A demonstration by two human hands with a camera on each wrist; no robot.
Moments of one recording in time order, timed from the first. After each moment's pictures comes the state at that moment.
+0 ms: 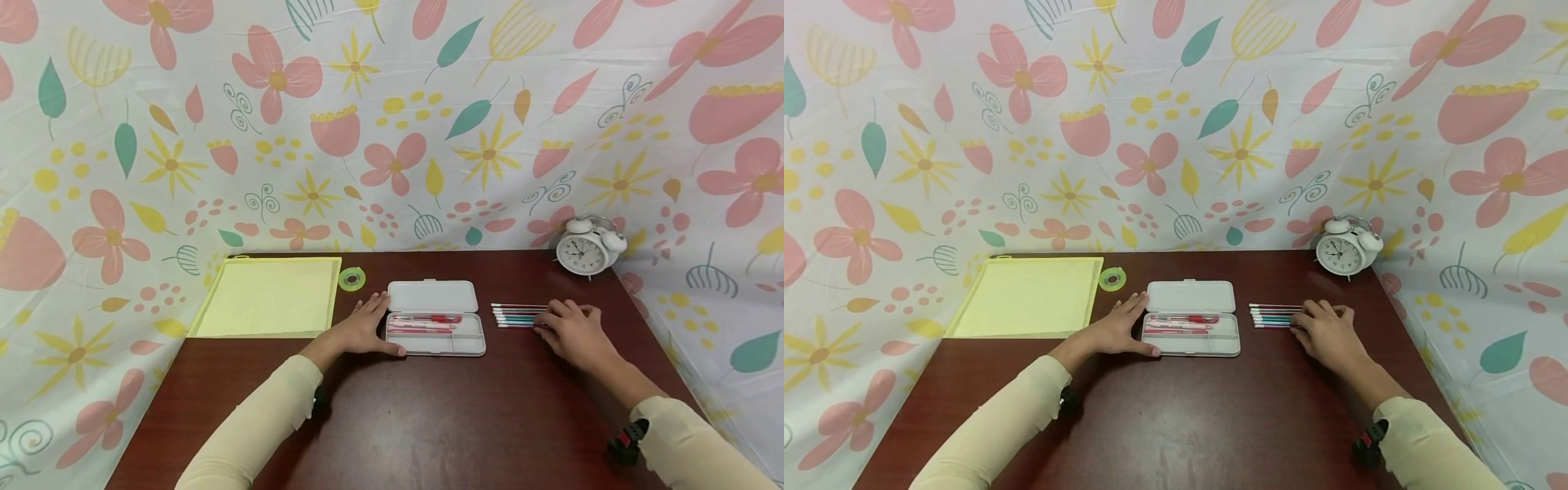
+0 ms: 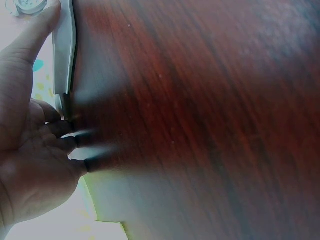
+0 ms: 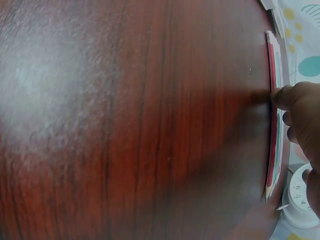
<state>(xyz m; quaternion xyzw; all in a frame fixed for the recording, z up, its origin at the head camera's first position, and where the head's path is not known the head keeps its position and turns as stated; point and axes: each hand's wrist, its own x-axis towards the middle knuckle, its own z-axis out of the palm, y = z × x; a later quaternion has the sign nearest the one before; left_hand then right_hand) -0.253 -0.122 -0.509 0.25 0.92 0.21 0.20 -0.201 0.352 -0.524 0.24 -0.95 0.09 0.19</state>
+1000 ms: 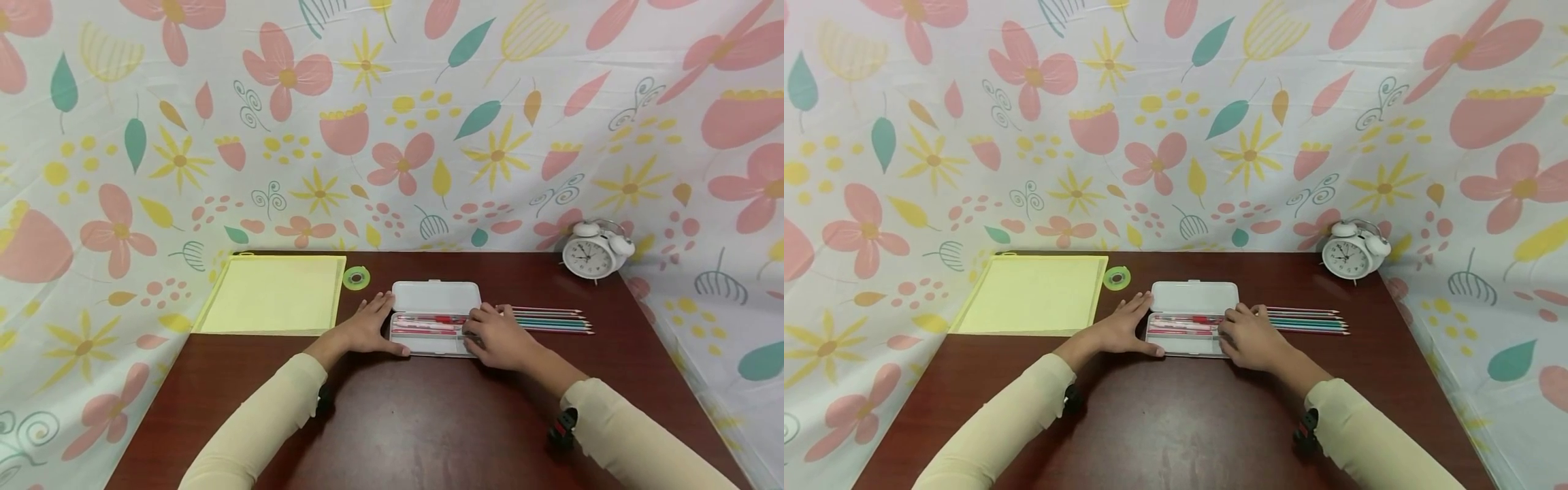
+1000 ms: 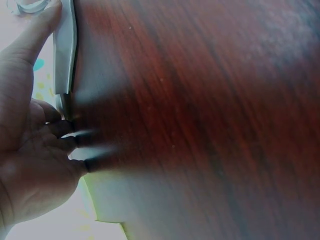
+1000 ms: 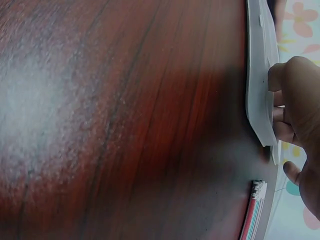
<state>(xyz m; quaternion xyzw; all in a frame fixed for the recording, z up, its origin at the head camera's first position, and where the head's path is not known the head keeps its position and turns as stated) -0.255 -0.123 -0.512 0.25 0.92 0.21 0.20 -0.216 0.218 -0.513 0.31 -0.95 0.06 0.04</state>
